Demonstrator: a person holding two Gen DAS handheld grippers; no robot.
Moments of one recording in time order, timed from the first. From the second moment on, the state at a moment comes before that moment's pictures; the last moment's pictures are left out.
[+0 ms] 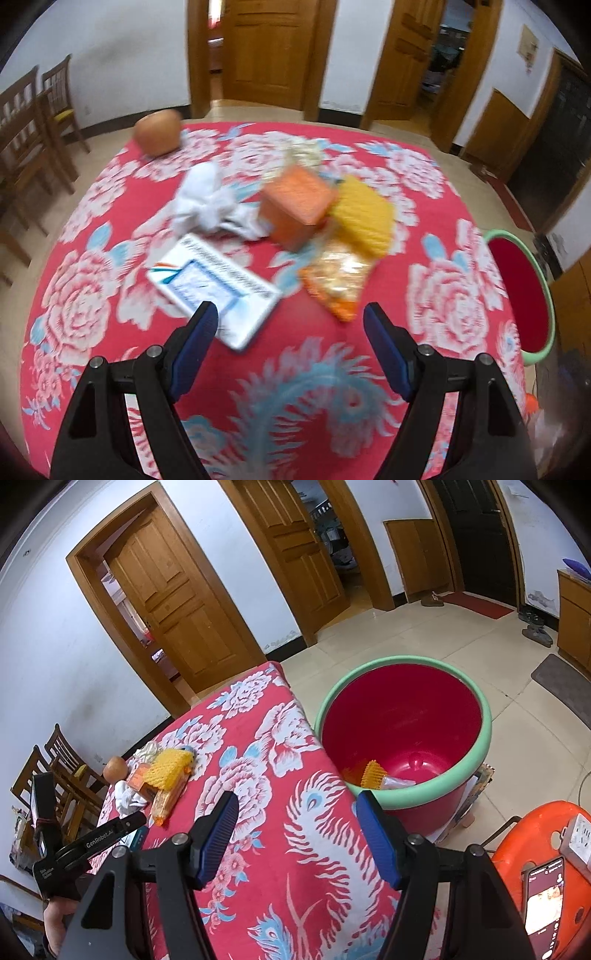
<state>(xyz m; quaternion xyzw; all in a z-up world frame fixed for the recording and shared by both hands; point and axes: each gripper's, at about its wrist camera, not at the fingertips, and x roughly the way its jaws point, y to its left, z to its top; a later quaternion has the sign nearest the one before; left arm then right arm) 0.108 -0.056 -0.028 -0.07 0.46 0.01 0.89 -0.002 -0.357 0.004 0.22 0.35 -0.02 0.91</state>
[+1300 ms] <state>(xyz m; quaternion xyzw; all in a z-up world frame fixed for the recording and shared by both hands) 0.122 -0.028 -0.050 -0.07 0.47 0.01 0.88 -0.024 -0.339 0.015 0.20 0.36 -0.02 0.91</state>
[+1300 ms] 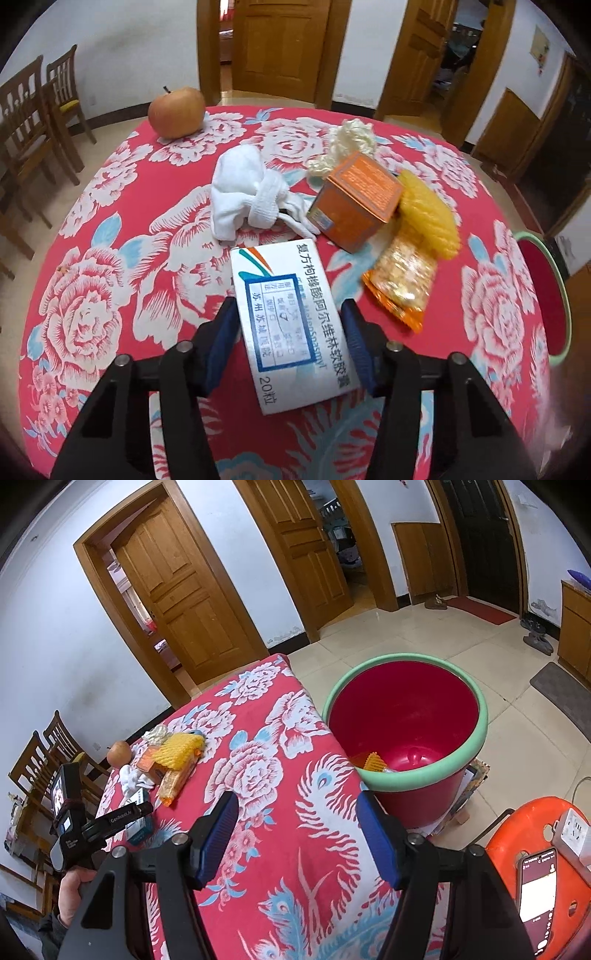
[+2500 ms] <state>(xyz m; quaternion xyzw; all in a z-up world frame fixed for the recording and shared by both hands) 0.125 0.045 -0.013 -0.06 0.39 0.02 0.92 0.066 -0.172 0.015 0.12 0.41 0.11 0.90</state>
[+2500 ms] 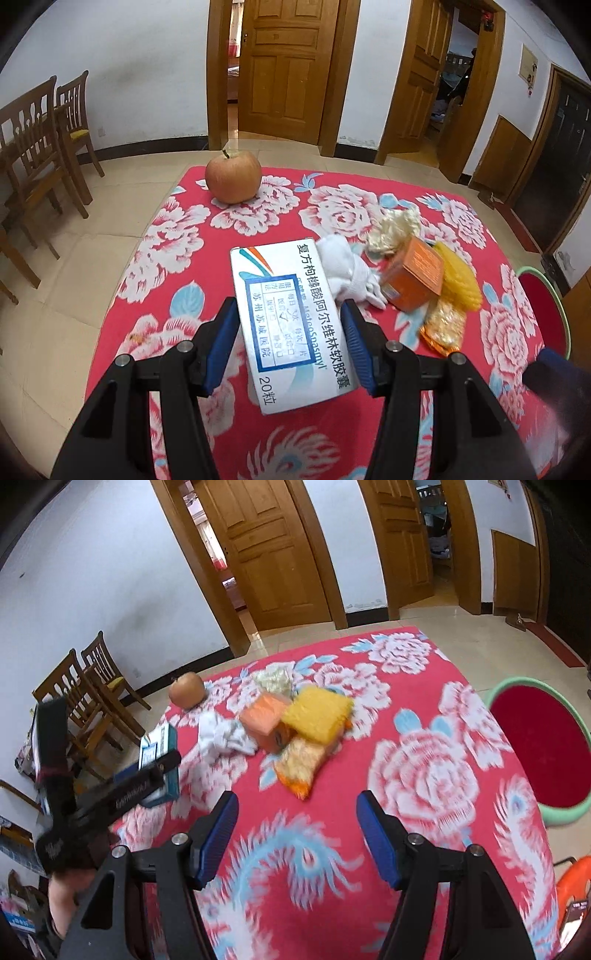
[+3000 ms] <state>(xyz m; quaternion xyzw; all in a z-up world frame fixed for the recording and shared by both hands) 0.149 0.050 -0.037 -0.08 0.39 0.02 0.92 0.172 -0.173 -0.024 0.14 0.44 0.06 0.89</state>
